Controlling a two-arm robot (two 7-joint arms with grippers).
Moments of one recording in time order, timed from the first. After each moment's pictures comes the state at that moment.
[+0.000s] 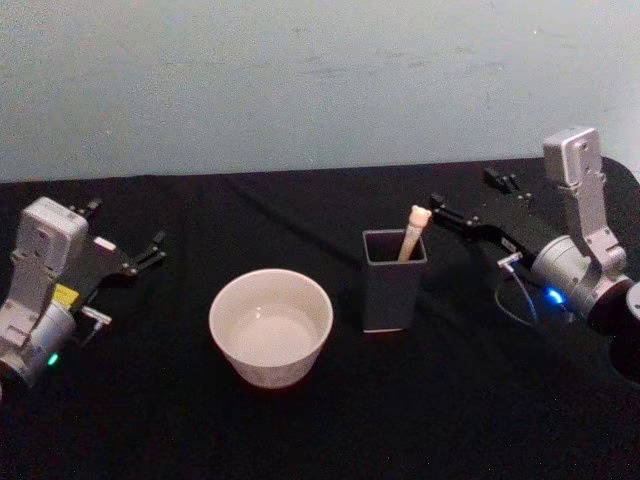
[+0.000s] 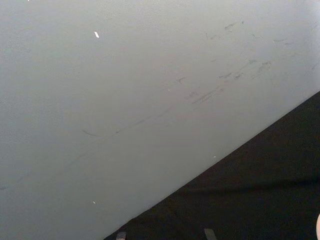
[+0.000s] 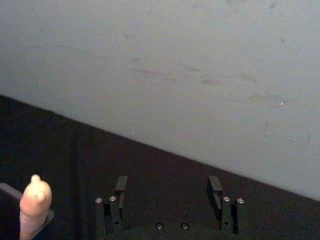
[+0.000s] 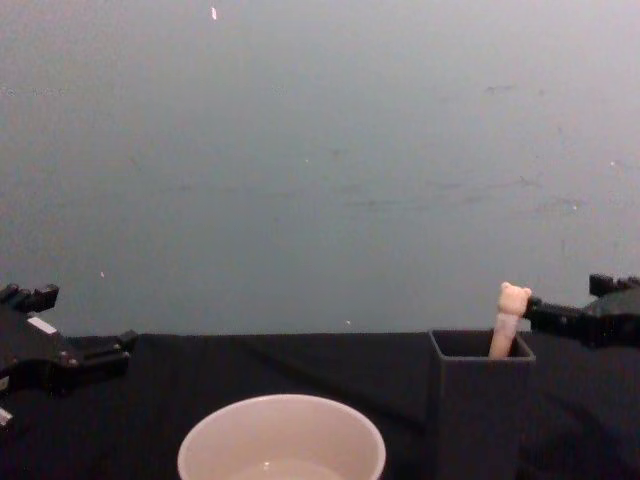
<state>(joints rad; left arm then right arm) -0.20 0.60 0.45 -1.41 -0.25 -0.12 0.03 0.35 0.39 -0.34 -1.25 0.33 -0.01 0.25</state>
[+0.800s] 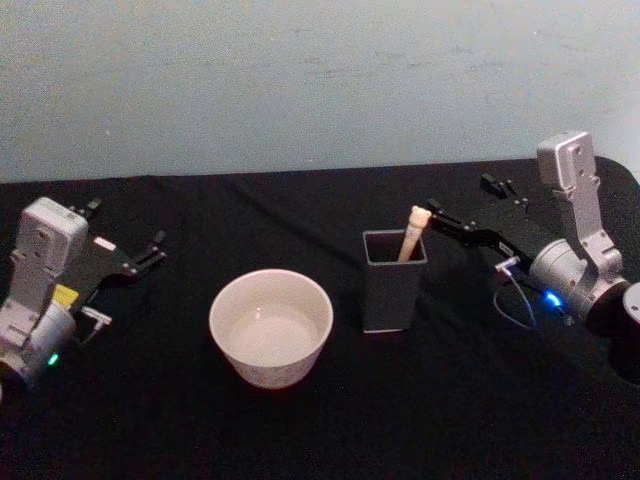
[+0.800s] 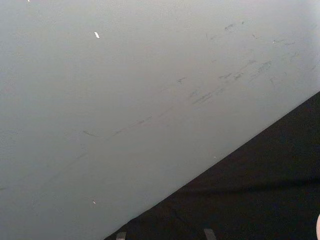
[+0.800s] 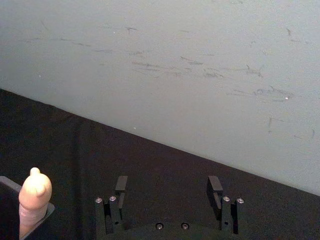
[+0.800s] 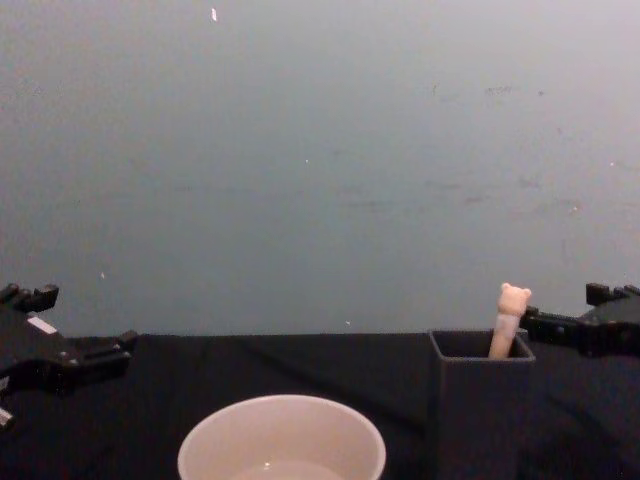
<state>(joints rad) -0.20 0.60 0.45 -1.41 -0.25 -0.12 0.03 0.35 0.38 -0.35 -1.24 0.32 0.00 0.26</state>
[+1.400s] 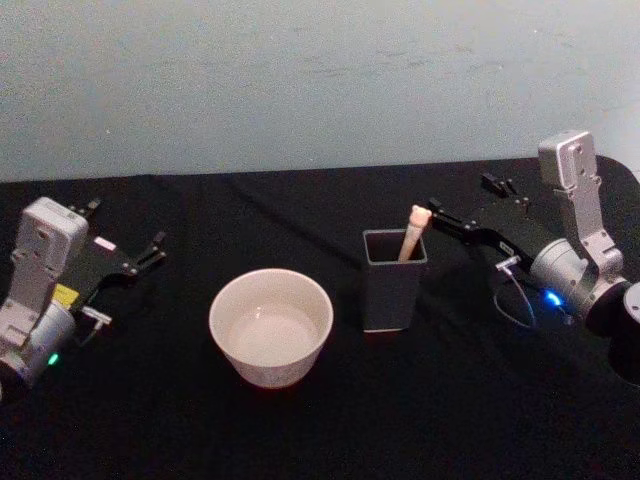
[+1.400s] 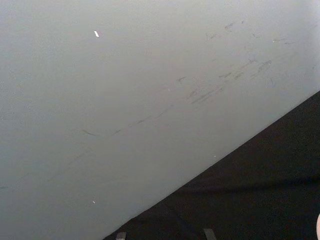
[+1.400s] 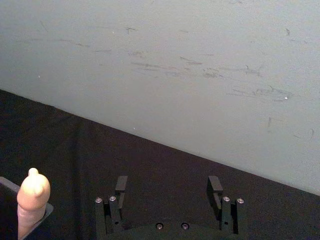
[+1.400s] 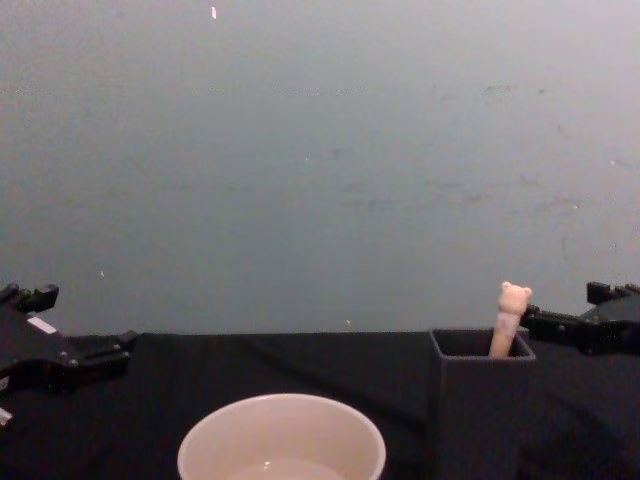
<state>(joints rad) -0.20 0.60 0.45 -1.41 -0.25 -0.12 0.03 0.35 0.38 -0.34 -1.24 0.32 0.00 0.26</state>
